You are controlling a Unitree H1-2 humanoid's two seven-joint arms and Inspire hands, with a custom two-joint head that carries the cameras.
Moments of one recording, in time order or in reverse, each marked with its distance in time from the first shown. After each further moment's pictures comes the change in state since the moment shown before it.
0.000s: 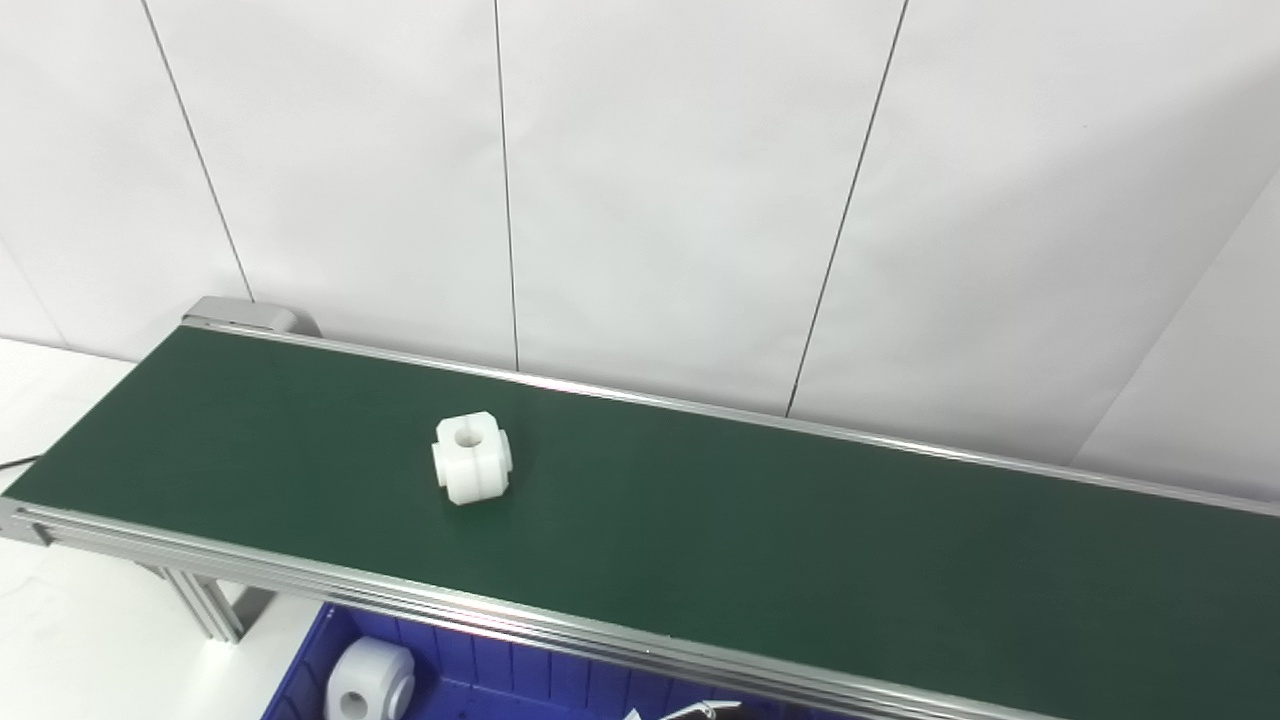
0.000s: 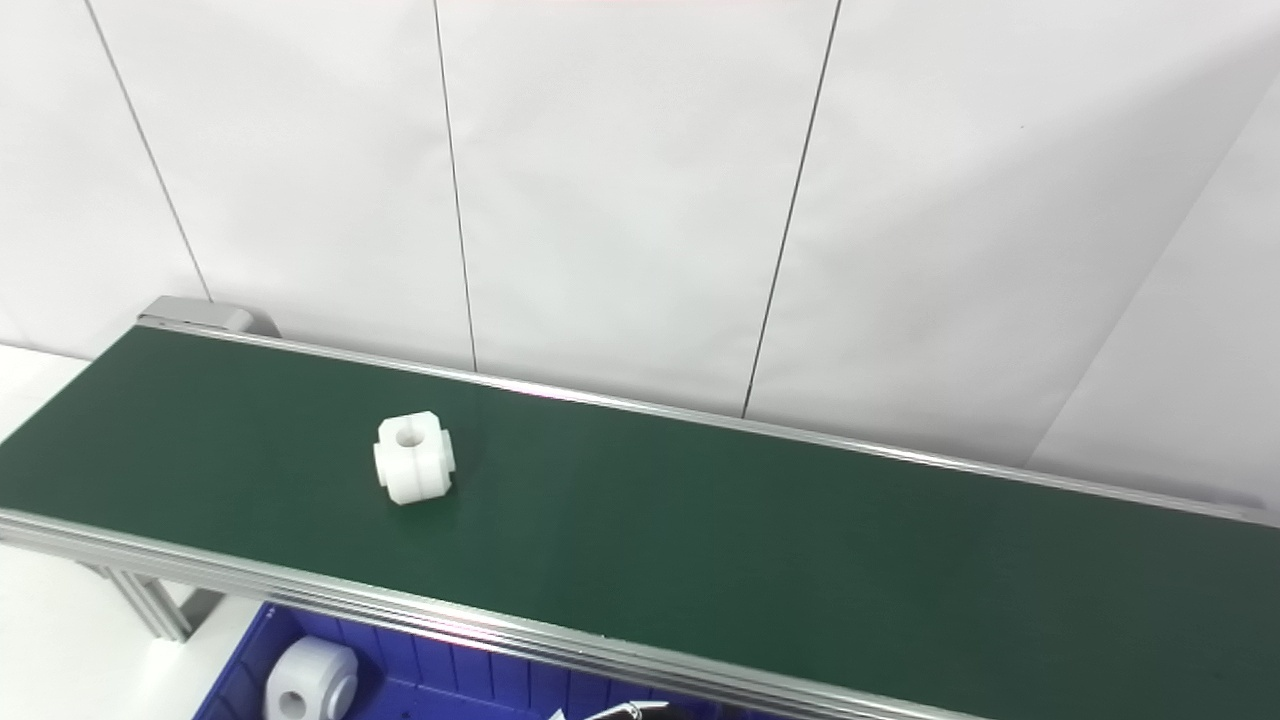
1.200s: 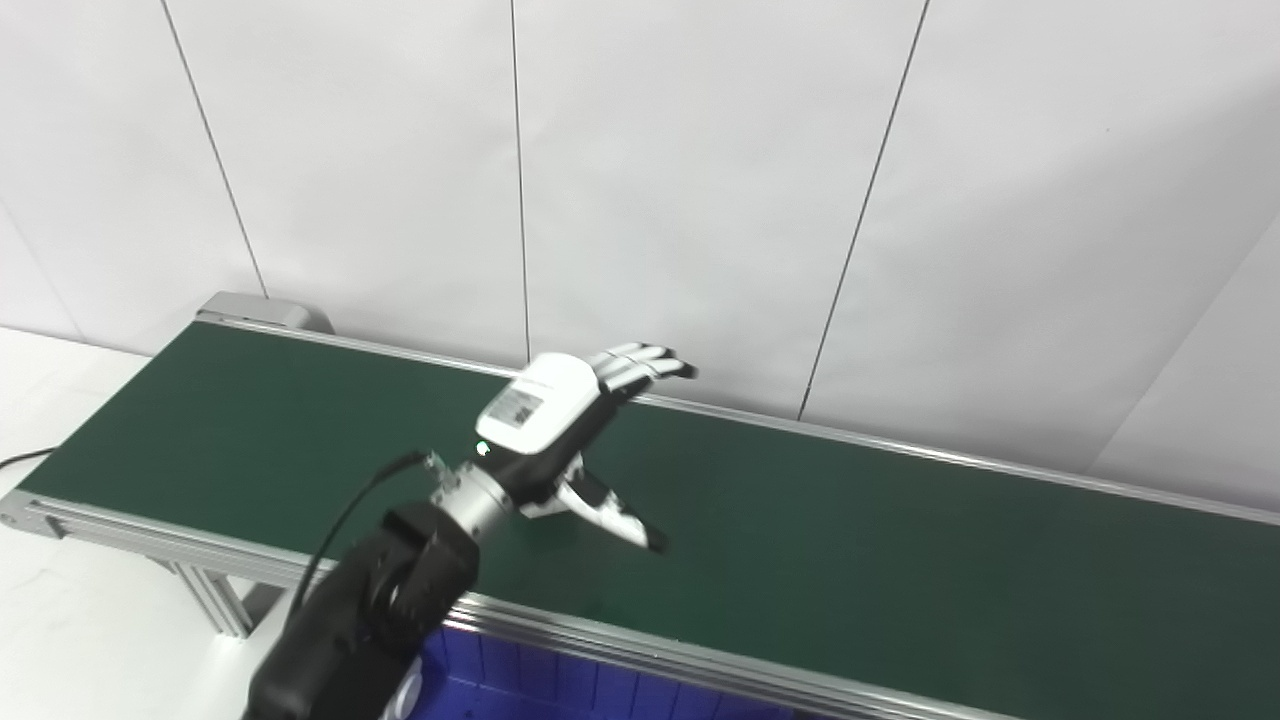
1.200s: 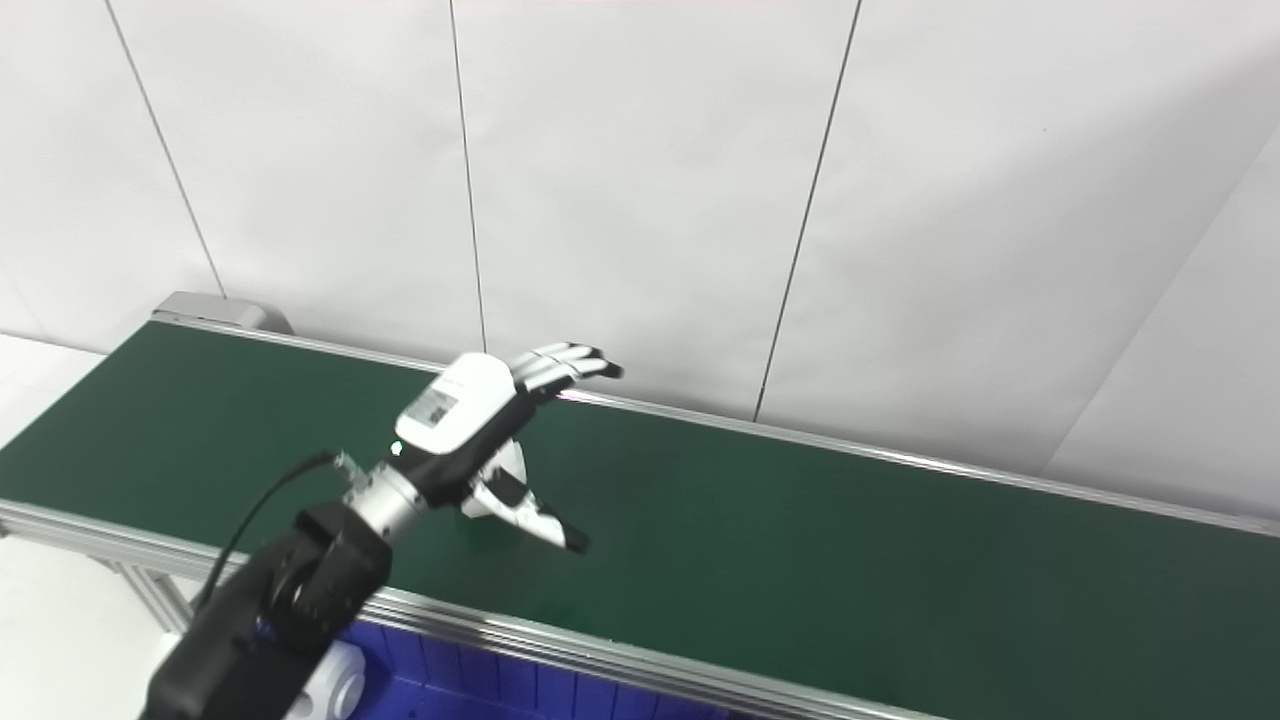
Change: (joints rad) left arm -0.467 0.268 0.256 -0.287 0.699 0.226 0.004; right arm -0.025 0.013 0.038 -0.009 -0.029 0.000 -0.043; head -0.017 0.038
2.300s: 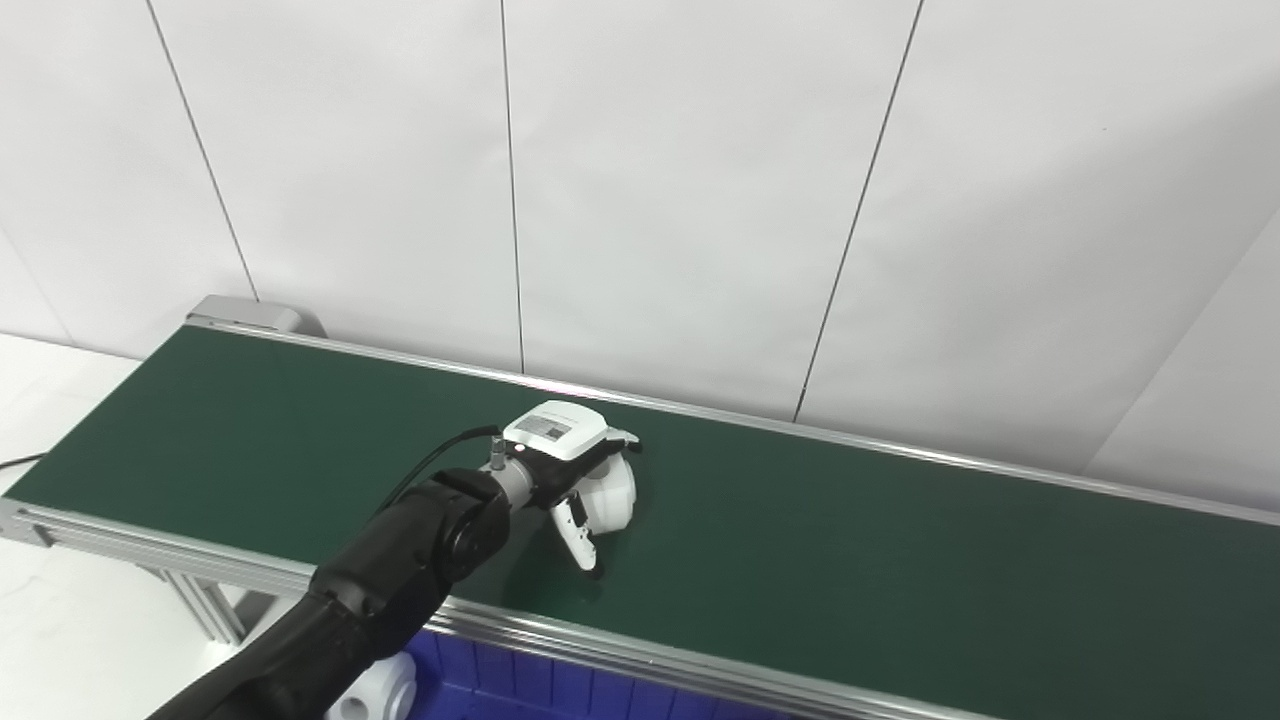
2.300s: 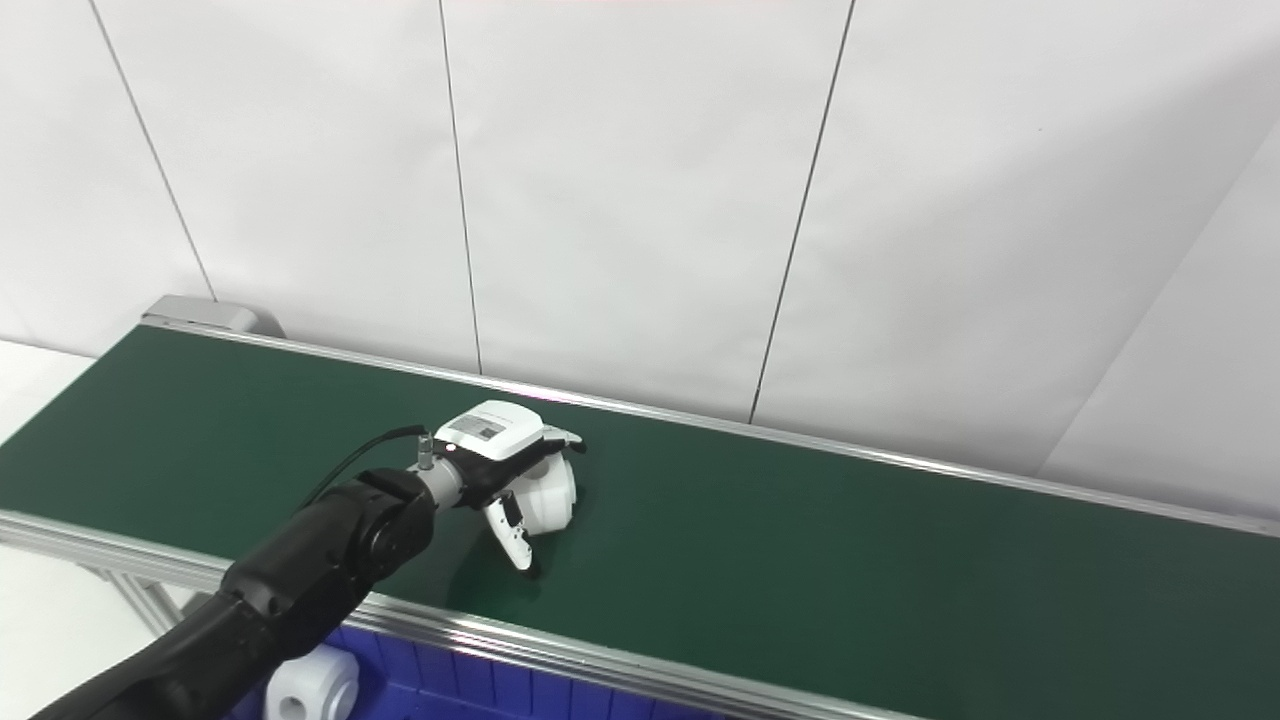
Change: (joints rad) left arm -0.207 0.041 -0.299 0.456 0.067 0.147 -0.087; right arm 0.009 0.000 0.016 -0.026 -0.001 0.000 -0.004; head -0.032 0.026
